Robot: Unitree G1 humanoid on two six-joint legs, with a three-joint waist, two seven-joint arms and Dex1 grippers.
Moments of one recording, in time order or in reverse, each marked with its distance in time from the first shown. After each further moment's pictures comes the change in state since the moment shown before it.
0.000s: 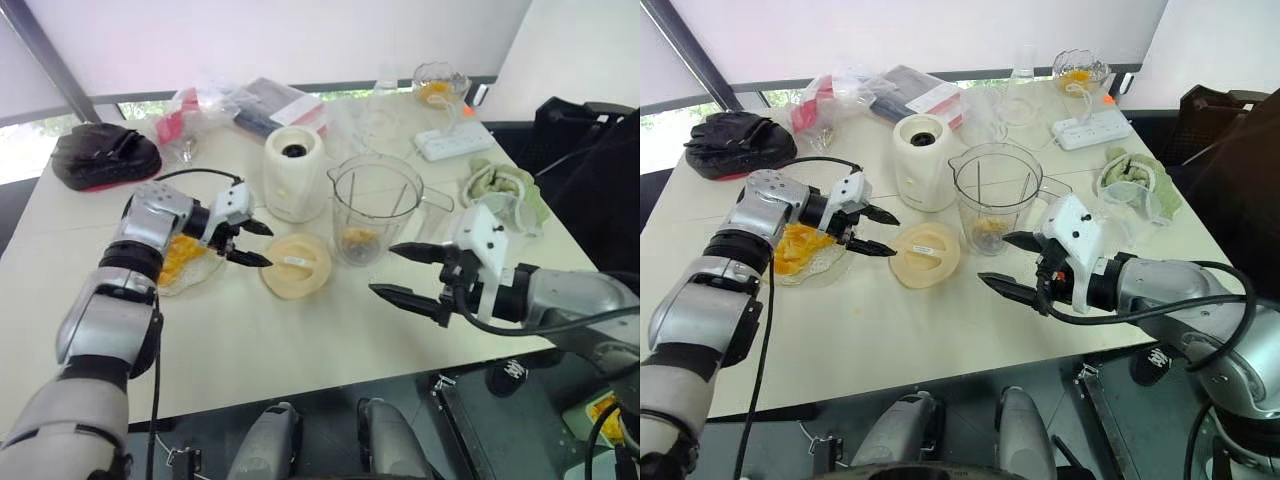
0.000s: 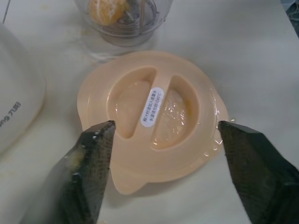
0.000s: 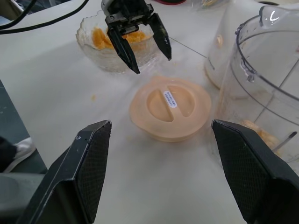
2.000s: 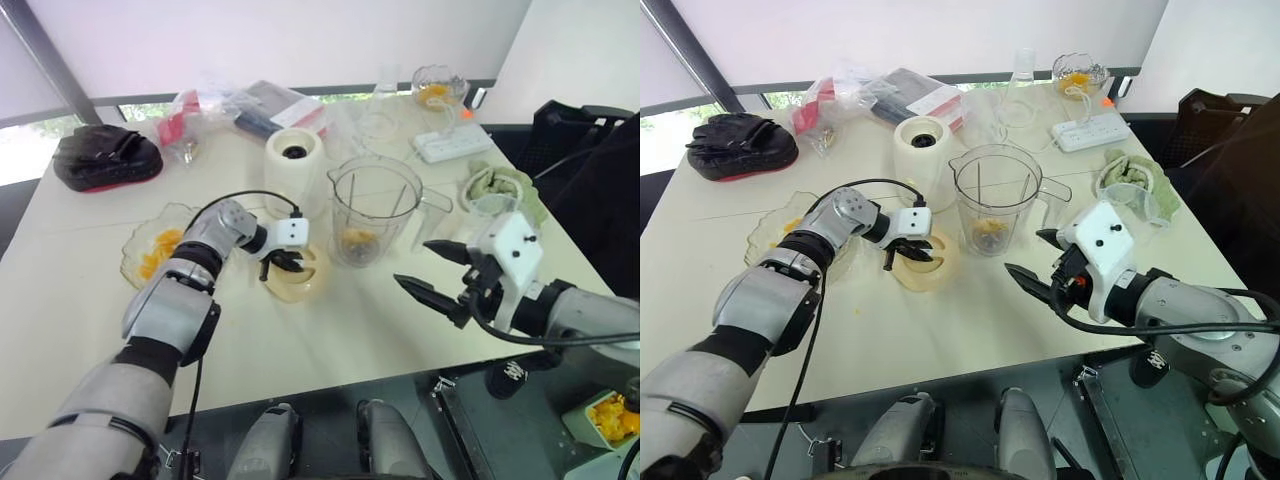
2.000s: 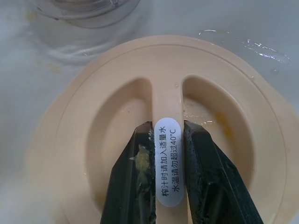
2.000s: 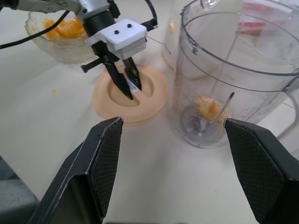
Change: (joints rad) left arm -0.090 -0.236 -0.057 0.261 0.356 -0.162 0.278; right arm 0.156 -0.062 -0.120 -0.099 0.079 -0.023 -0.276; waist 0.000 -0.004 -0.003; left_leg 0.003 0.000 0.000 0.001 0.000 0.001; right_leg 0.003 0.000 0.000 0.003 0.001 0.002
